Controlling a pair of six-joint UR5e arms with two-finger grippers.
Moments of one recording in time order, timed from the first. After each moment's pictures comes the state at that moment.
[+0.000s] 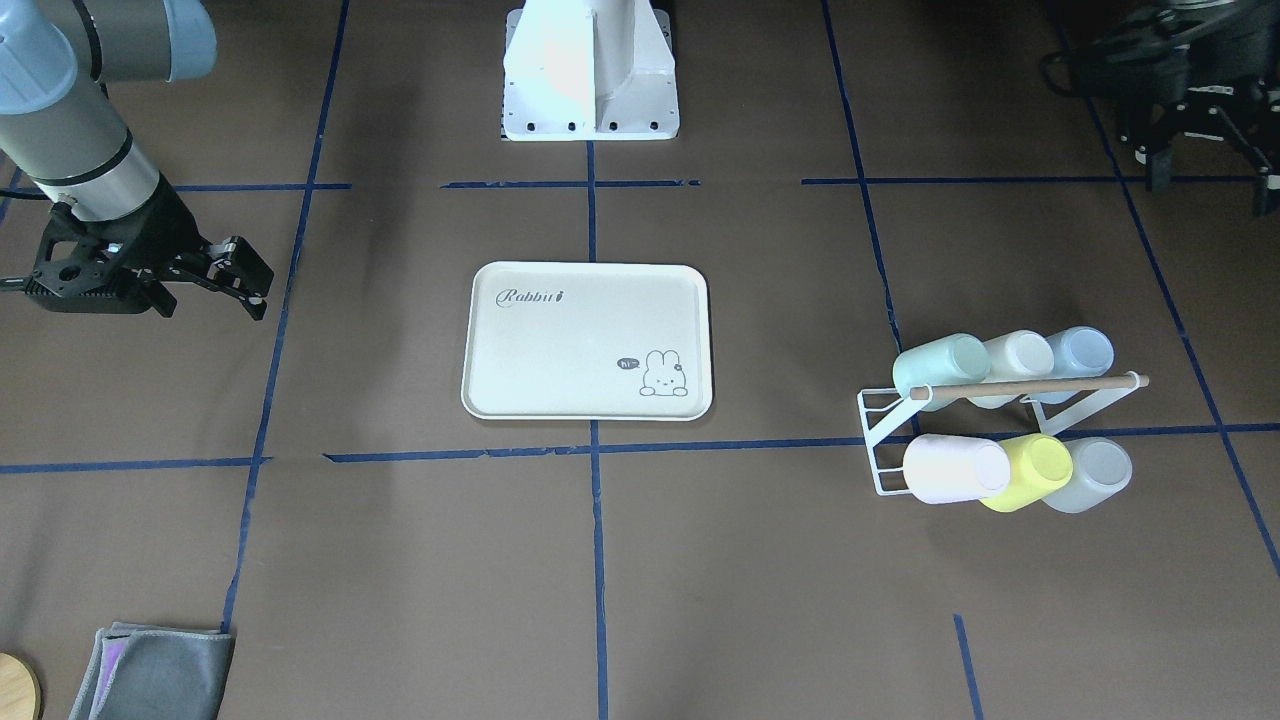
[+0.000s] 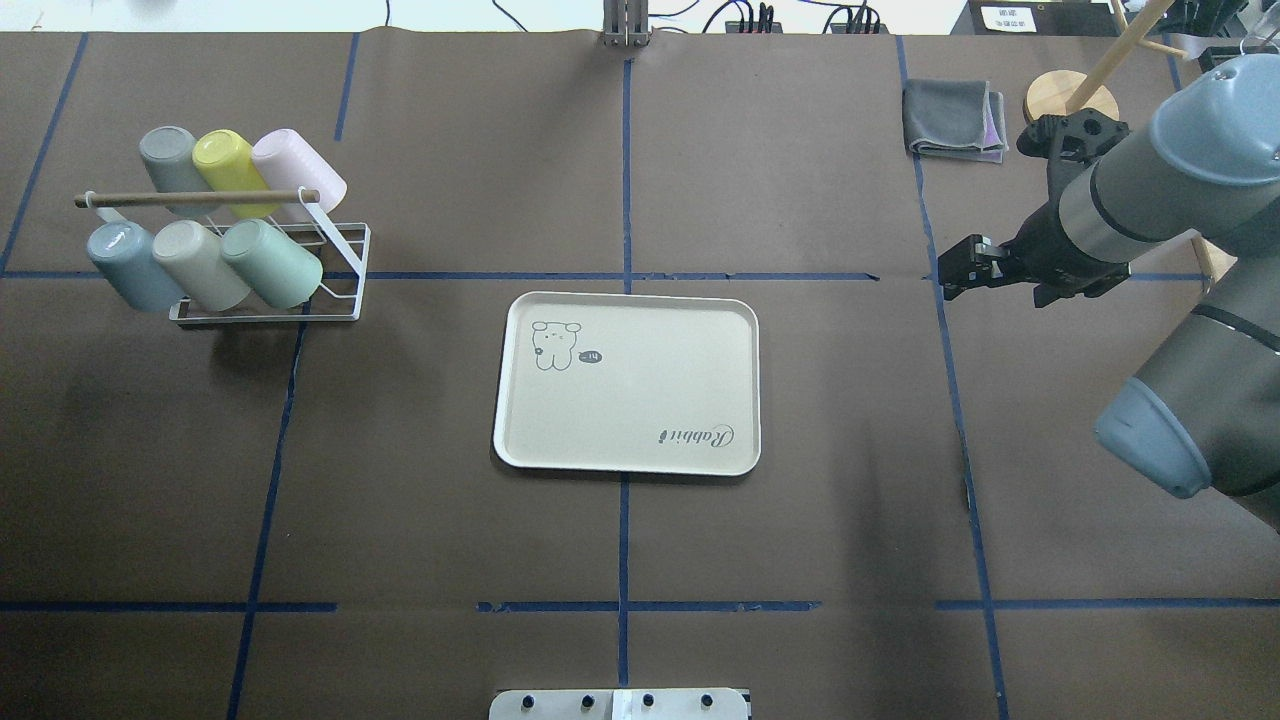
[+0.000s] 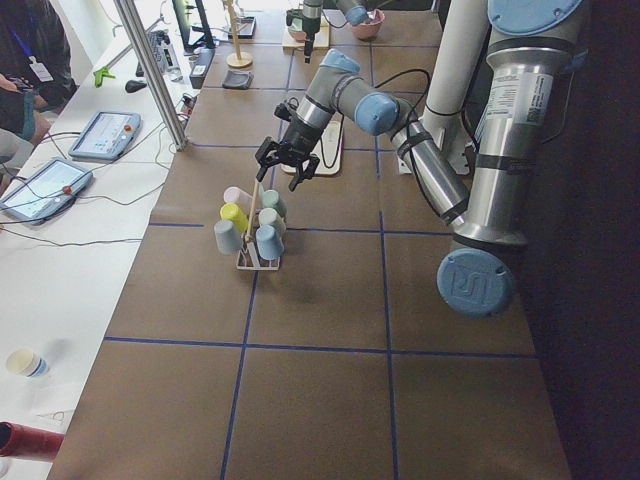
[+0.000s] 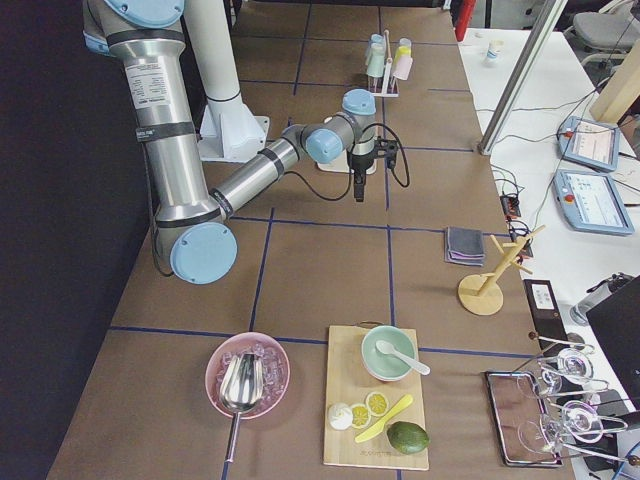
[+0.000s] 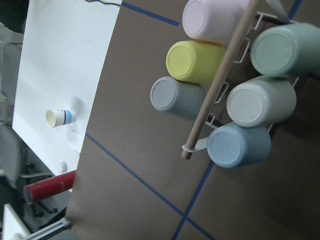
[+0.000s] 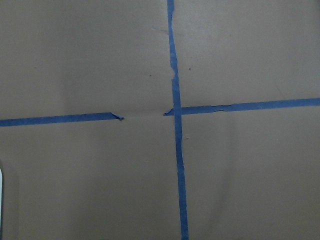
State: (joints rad) left arm -0.88 -1.75 -2.38 -1.15 -1.36 0.41; right arm 0.90 -1.37 1.97 -1.55 2.07 0.95
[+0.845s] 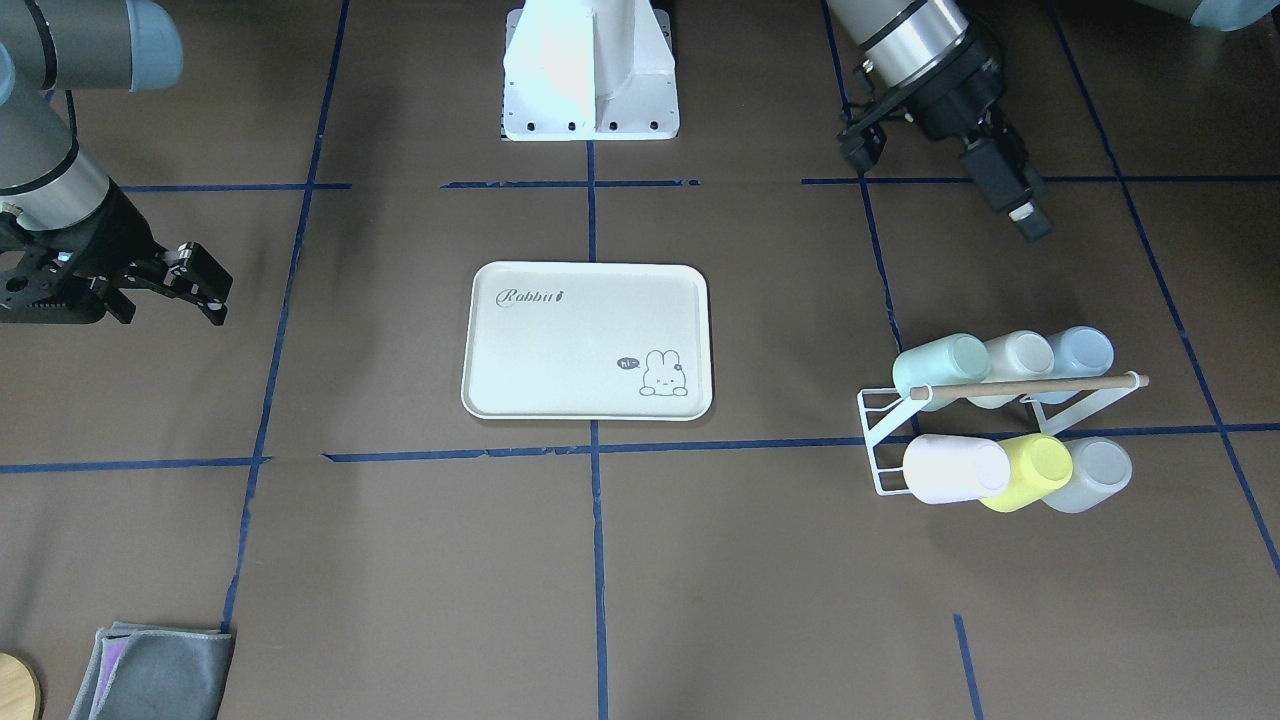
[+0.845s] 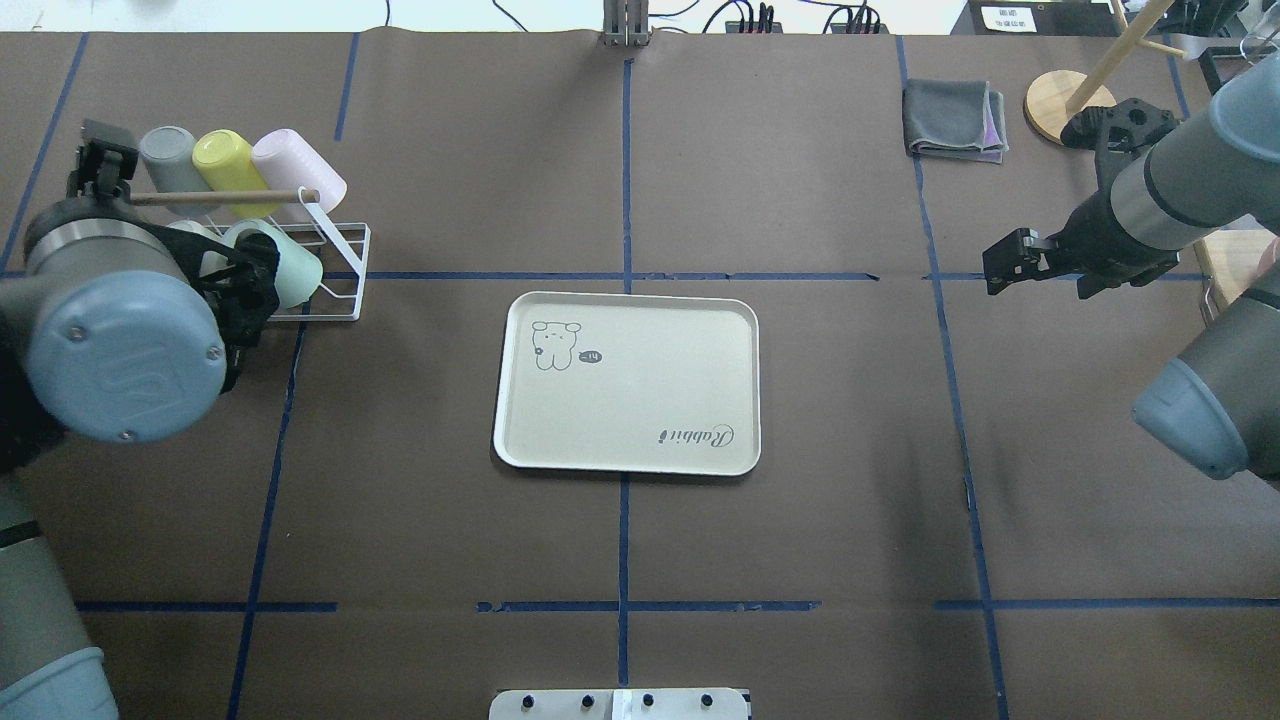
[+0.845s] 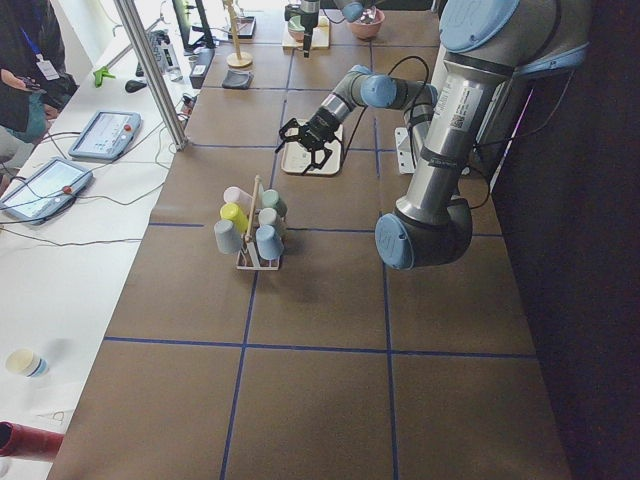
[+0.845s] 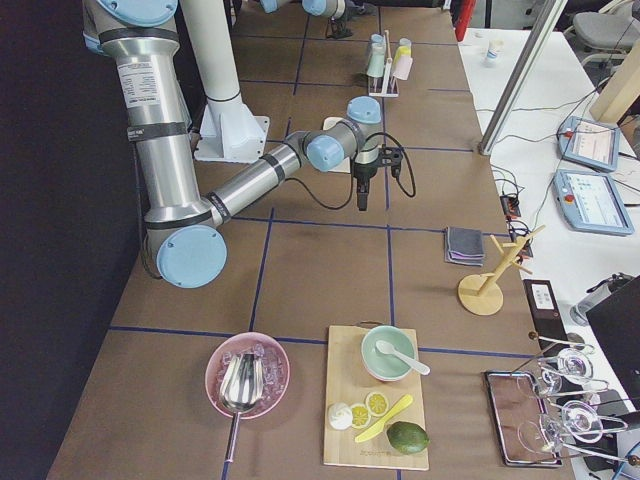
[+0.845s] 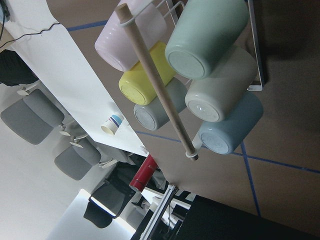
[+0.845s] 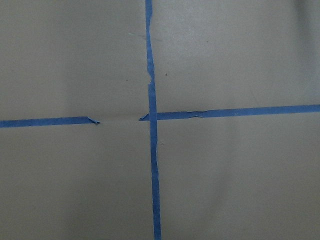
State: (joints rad) left arm -0.48 -1.99 -2.20 -0.70 -0.87 0.53; right arm 0.95 -1.39 1.96 -1.55 2.10 0.88
